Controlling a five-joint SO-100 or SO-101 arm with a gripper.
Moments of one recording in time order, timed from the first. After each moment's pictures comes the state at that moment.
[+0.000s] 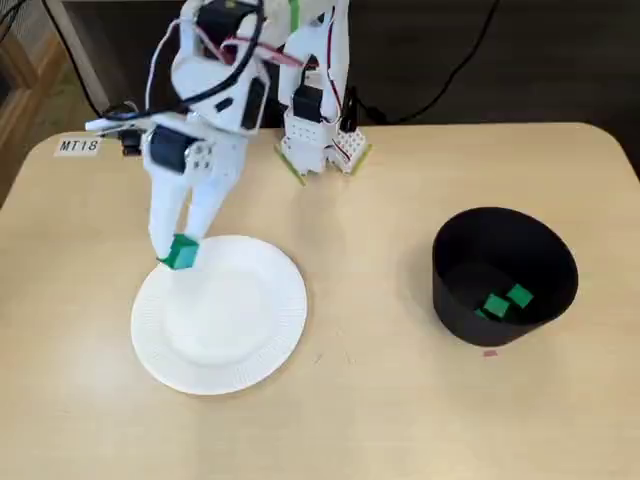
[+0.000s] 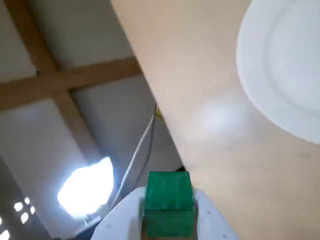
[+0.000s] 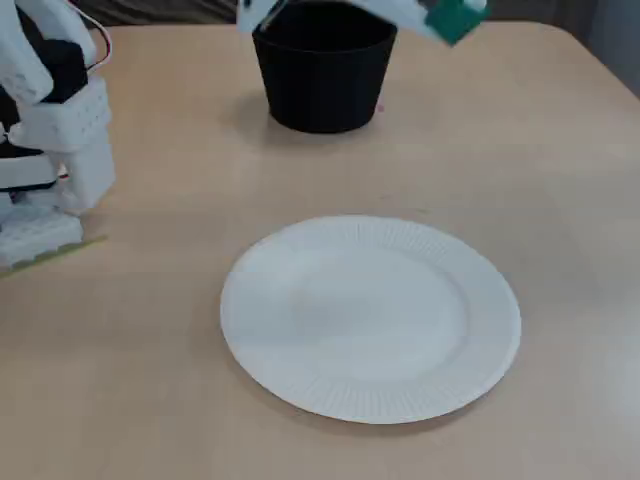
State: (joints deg) arm 13.2 116.2 89.8 59.2 6.8
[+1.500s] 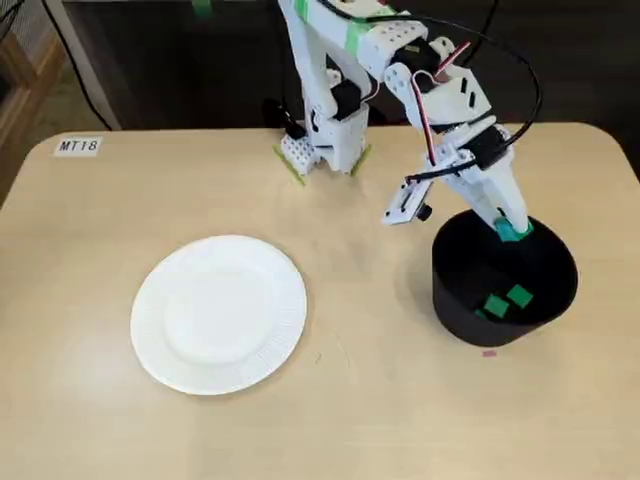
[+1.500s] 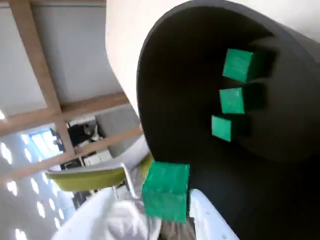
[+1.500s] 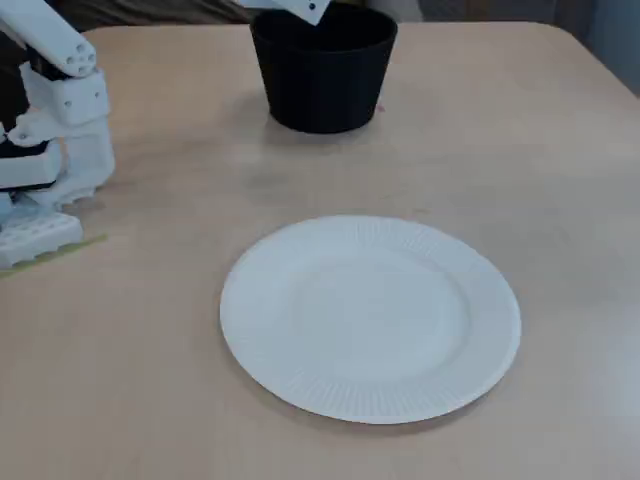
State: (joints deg) arm -41.3 125.5 131.8 27.1 1.4
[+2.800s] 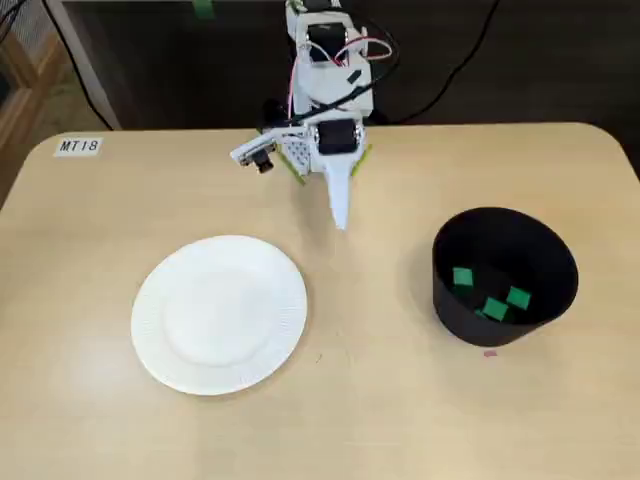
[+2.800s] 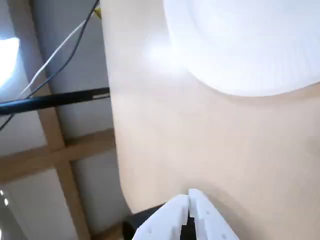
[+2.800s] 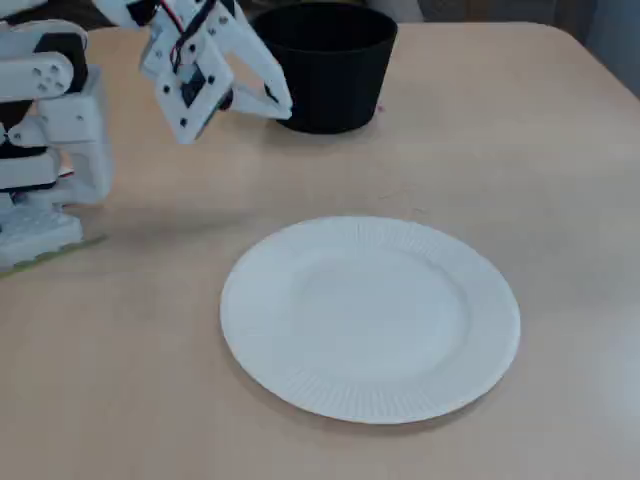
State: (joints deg) arm -2.7 183.8 163.4 56.0 -3.6
